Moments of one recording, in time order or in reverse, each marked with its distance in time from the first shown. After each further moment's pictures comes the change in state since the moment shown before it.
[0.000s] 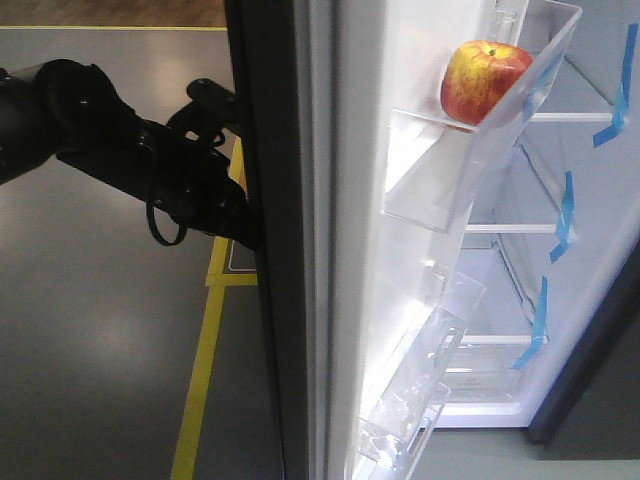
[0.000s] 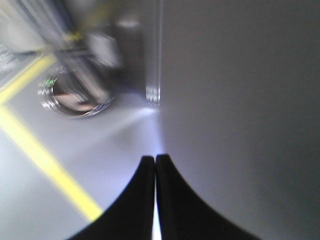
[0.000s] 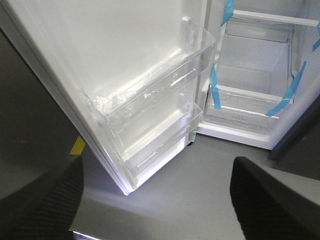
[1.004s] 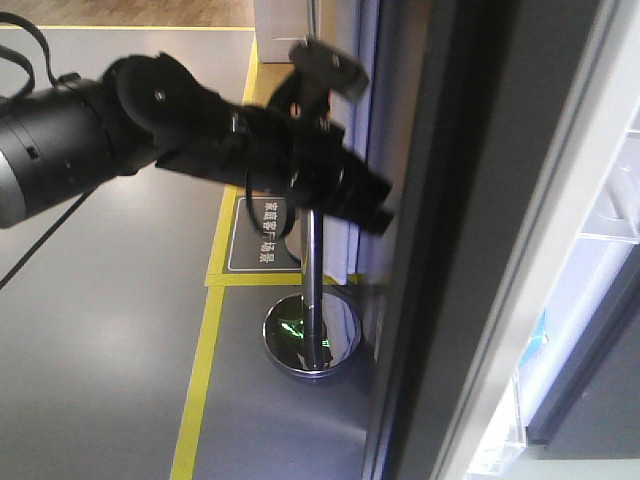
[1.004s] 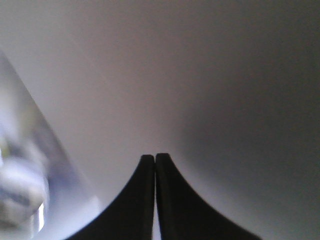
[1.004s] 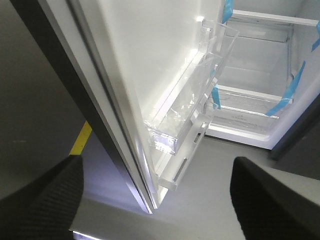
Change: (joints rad) left arm -0.187 0.014 -0.087 -0.334 -0.197 0.200; right arm 0.000 0.000 0.000 0.001 0.001 0.000
